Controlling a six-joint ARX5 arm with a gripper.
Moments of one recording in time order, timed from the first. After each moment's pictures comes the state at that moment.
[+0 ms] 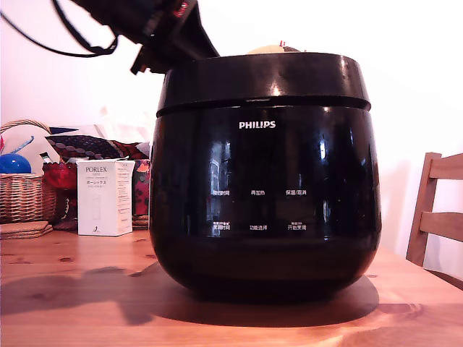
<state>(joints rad) -0.57 1.46 1.13 -0.24 0.51 0.05</state>
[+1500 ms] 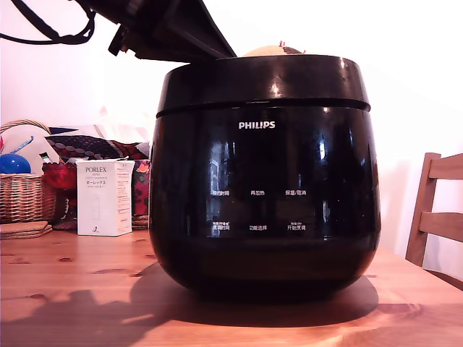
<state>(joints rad) -0.77 1.22 0.82 -0.02 0.23 -0.02</state>
